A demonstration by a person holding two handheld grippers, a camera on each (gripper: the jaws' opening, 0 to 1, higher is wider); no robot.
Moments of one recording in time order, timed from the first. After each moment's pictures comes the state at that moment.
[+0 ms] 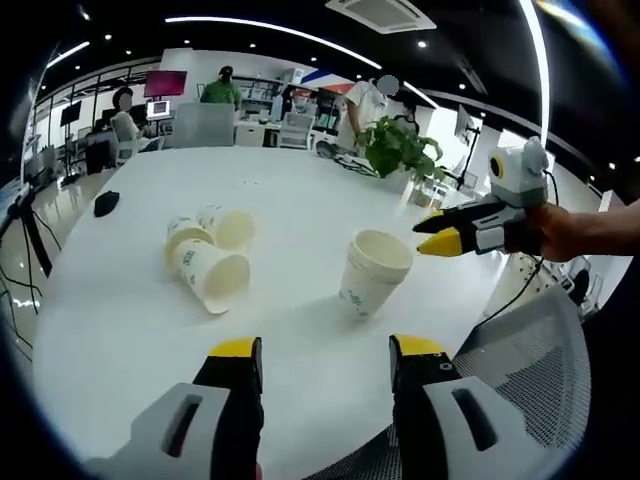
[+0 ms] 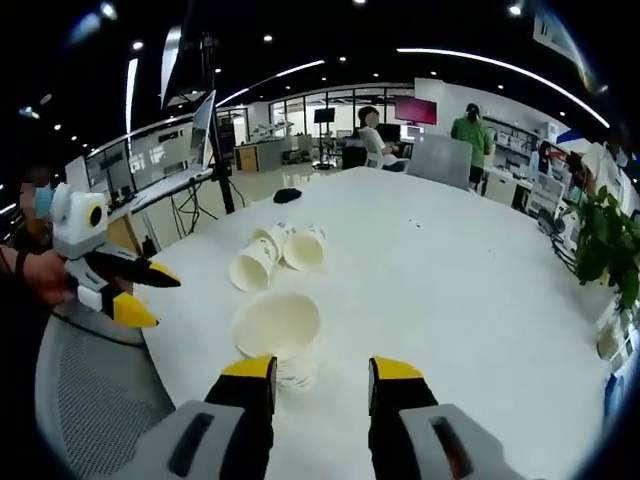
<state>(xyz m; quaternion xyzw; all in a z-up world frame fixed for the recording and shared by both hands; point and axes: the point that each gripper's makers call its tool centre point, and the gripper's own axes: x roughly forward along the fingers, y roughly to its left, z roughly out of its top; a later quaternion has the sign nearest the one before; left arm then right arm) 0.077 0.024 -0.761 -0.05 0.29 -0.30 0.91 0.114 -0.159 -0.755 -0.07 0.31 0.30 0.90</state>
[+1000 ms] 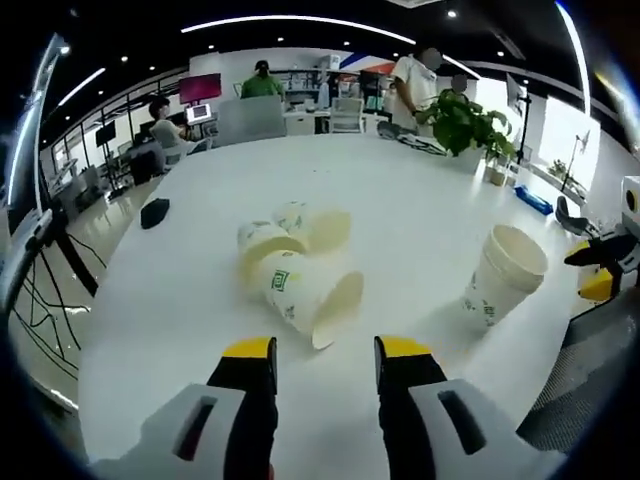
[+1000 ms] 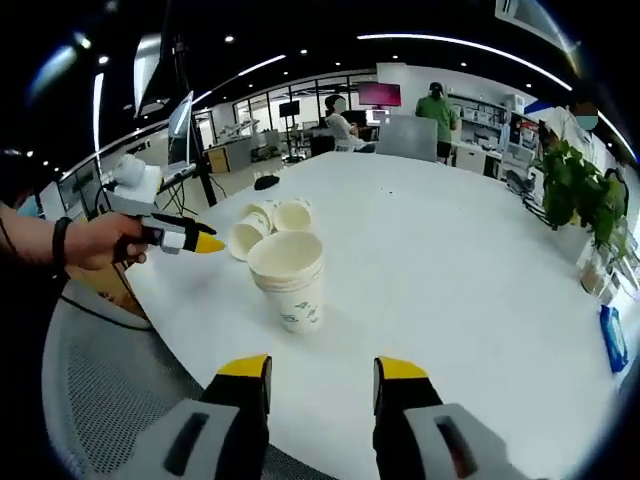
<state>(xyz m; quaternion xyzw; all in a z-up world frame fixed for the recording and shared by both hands) 0.177 0.075 -0.800 0.05 0.32 -0.19 0.93 0.055 -0.177 -0.768 -0.03 0.33 0.24 0.91</state>
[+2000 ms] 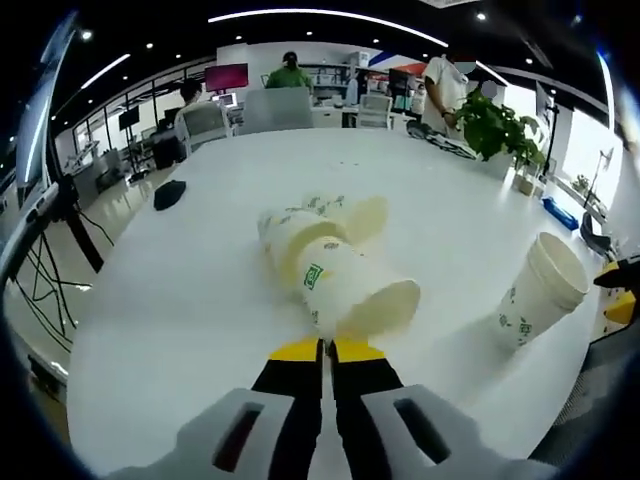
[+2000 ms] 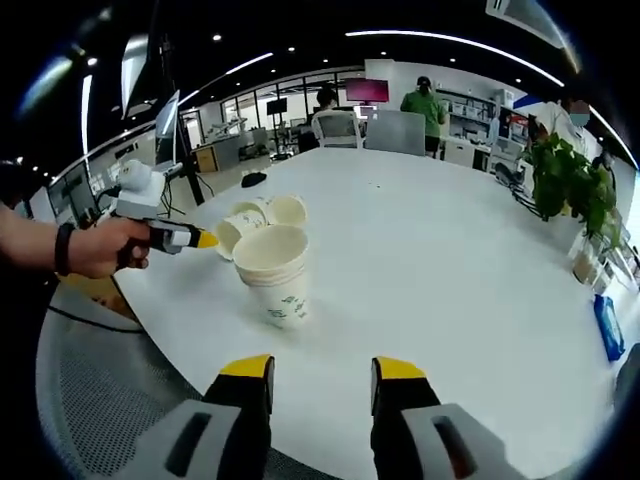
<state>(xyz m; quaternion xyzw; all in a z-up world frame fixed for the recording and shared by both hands) 0.188 0.082 -0.817 0.02 0.32 -0.14 0.94 0.057 -0.184 -0.778 -0.04 0.34 0.22 0.91</state>
